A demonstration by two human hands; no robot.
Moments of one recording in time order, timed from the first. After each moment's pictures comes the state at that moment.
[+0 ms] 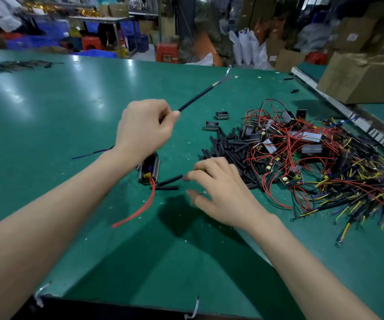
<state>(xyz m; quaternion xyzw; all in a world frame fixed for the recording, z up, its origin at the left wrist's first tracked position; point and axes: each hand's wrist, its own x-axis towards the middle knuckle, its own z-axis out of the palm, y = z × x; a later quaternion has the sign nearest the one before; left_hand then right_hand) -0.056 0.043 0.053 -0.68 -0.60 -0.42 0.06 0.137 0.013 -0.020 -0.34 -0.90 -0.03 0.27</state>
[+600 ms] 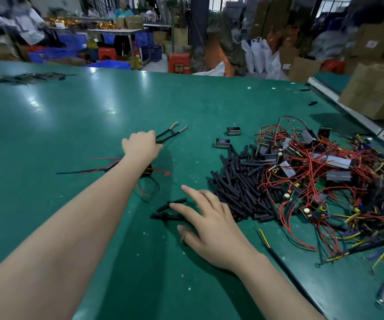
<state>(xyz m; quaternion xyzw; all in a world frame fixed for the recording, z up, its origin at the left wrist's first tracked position) -0.116 0.173 -0.014 -0.56 -0.82 -0.09 0.01 0.110 0.037 -0.063 -0.37 -0.91 0.09 0.18</state>
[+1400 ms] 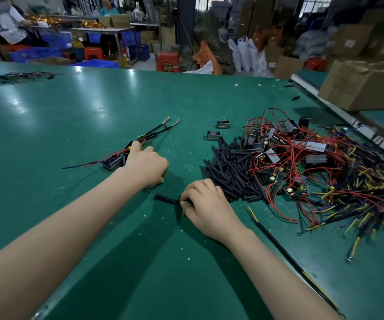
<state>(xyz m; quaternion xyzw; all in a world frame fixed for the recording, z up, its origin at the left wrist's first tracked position) -0.074 0.079 -0.001 -0.73 -0.65 0.17 0.14 0.105 0.035 -0.060 -0.42 -0.88 0.05 0.21</state>
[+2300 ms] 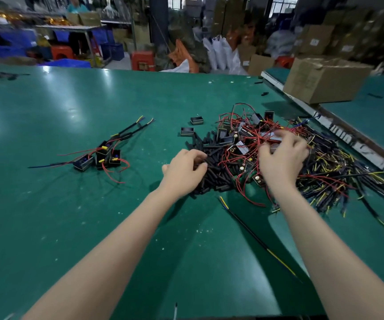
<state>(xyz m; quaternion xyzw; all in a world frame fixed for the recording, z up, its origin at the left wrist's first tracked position) 0.045 0.065 -0.023 -0.70 -0.61 -0.33 -0.19 0.244 0.078 -0.002 -0.73 -0.51 0.02 0.46</state>
